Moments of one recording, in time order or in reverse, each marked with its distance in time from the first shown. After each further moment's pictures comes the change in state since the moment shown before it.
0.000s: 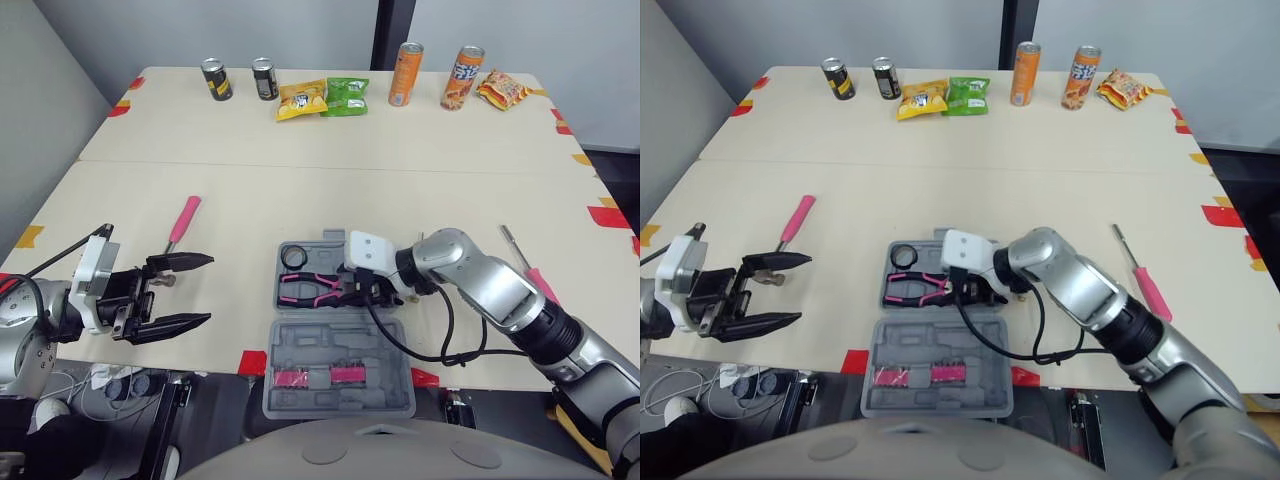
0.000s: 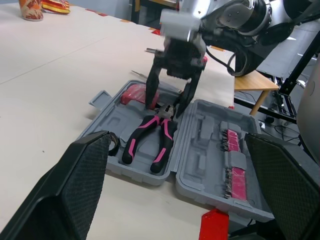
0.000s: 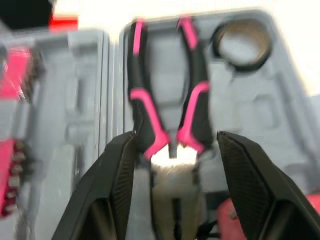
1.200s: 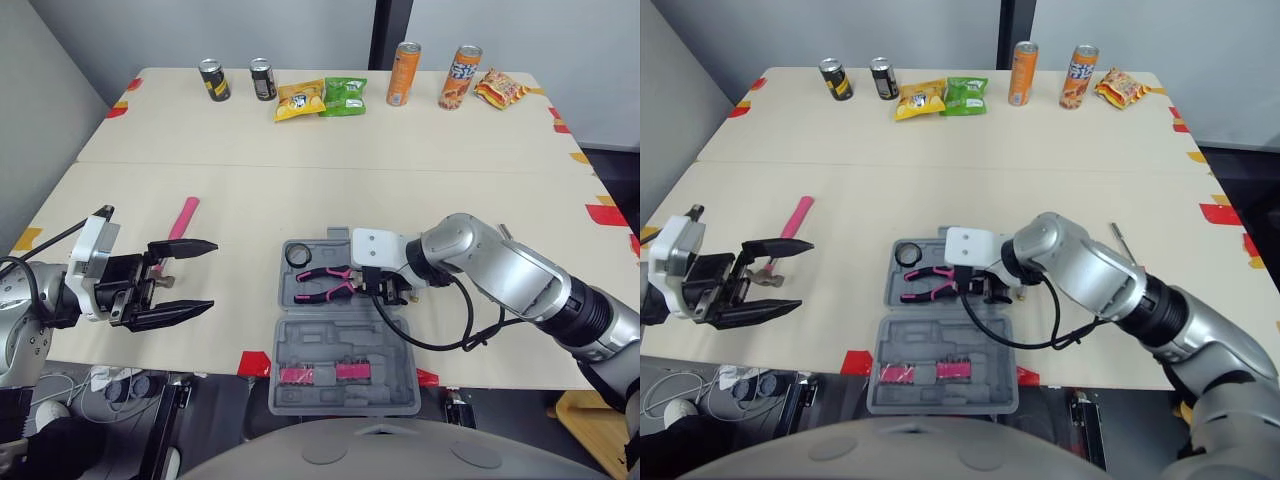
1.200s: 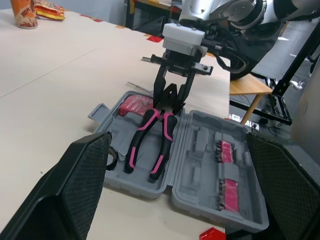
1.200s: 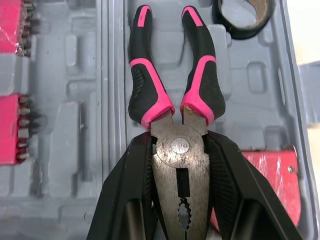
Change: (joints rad) left arm -0.053 -0.018 0.102 -0.116 0.034 0.186 0.004; right arm -0.230 -0.159 0.203 -0.155 -0.043 0.329 -0.027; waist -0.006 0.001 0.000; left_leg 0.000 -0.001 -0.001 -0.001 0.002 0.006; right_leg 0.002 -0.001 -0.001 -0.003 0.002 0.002
